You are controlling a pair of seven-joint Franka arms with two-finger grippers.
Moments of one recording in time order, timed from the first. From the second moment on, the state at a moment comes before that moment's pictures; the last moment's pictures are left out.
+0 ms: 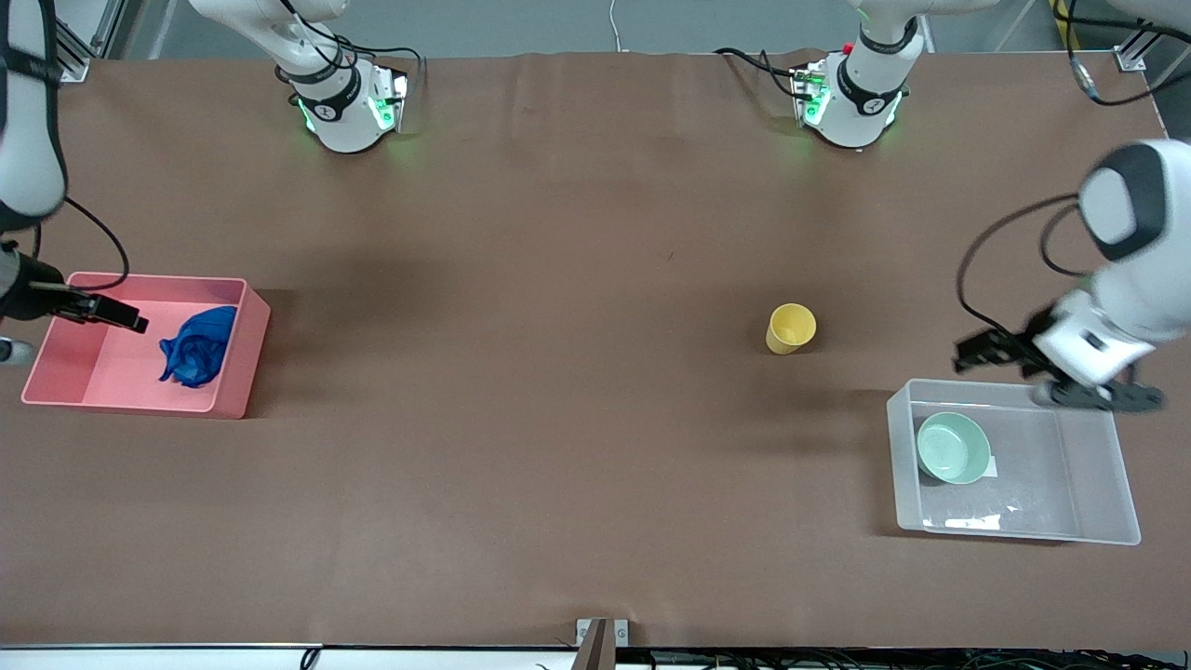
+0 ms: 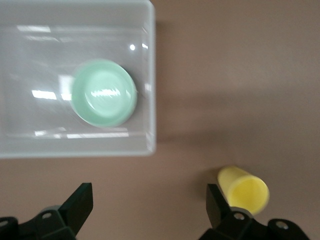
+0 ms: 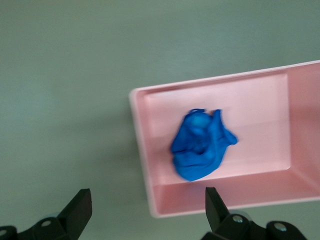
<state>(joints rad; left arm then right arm) -0.01 0.15 -0.04 -1.87 -0.08 2.02 0.06 -0.05 0.09 -0.18 -1.81 0.06 1.85 -0.02</state>
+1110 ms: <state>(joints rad) -0.02 0.33 -0.26 -2.27 -0.08 2.51 -0.05 -0.10 -0.03 -0.05 -1.43 0.03 1.37 0.07</state>
